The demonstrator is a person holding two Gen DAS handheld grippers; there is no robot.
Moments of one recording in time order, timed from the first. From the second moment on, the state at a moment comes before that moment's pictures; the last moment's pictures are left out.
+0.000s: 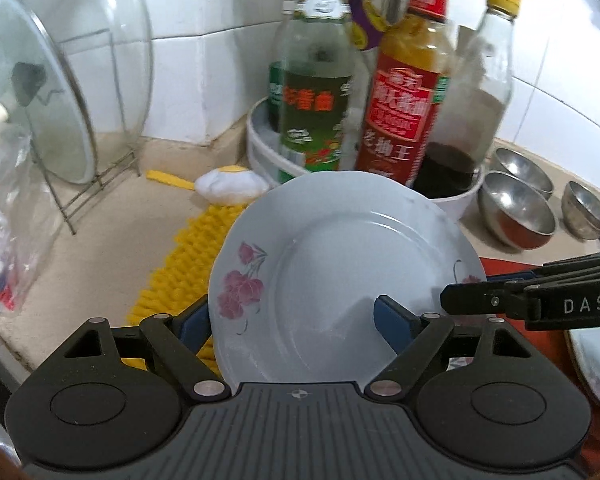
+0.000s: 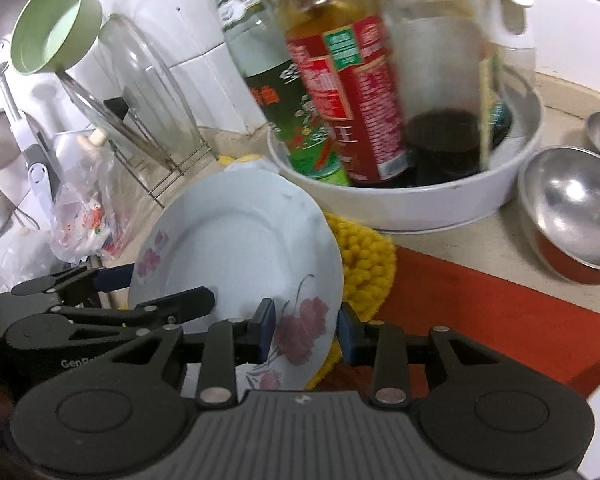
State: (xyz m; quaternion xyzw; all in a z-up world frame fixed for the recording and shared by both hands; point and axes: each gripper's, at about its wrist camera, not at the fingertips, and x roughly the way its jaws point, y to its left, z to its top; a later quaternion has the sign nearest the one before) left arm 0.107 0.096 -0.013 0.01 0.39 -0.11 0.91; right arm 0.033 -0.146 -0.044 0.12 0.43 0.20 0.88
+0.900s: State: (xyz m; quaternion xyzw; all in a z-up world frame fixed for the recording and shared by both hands) left arm 0.078 -0.083 -0.016 0.10 0.39 -0.32 0.86; right arm -0.095 -0.313 -0.033 0.21 0.40 0.01 0.89
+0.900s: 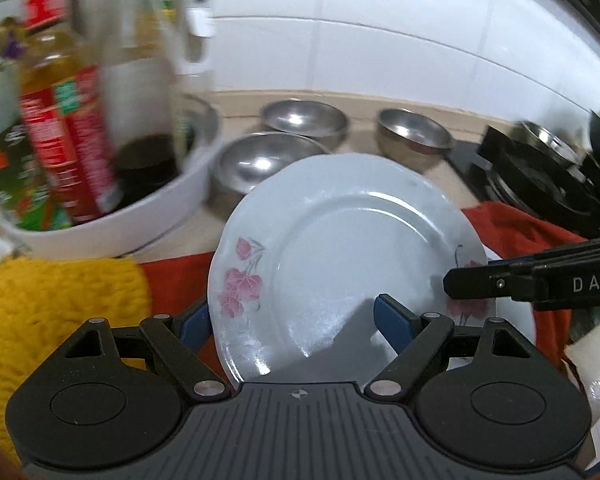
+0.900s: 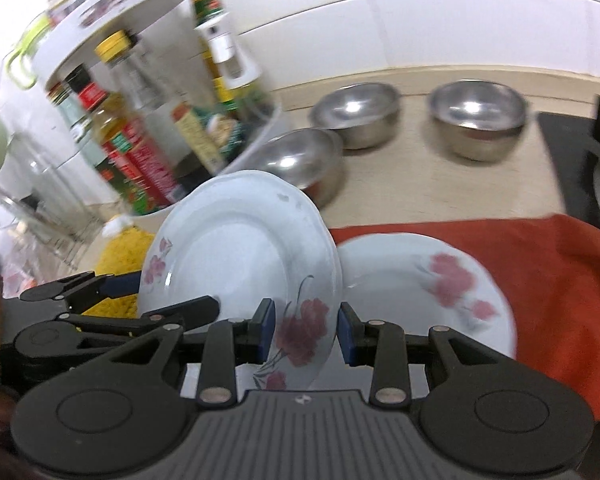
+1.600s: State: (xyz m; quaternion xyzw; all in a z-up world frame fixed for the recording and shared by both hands) left arm 0.063 -0.151 -0.043 0.13 0.42 -0.37 0.82; right arm -0.128 -0.368 -0.055 0.22 0.42 -0.07 0.88
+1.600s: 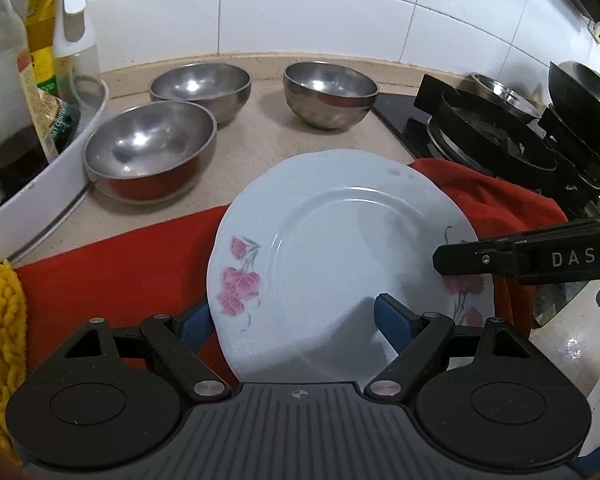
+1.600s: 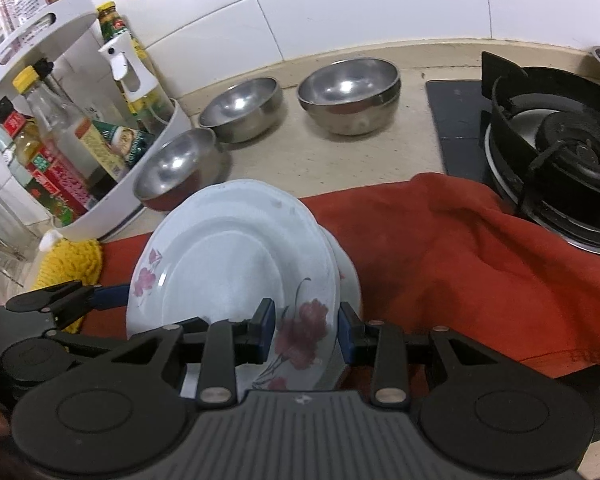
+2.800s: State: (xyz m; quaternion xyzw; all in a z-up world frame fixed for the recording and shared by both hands) left arm 0.168 -0.125 -0.016 0.02 0.41 -0.18 0.89; right arm 0.012 -0.371 -0.023 0.13 0.39 0.03 0.91
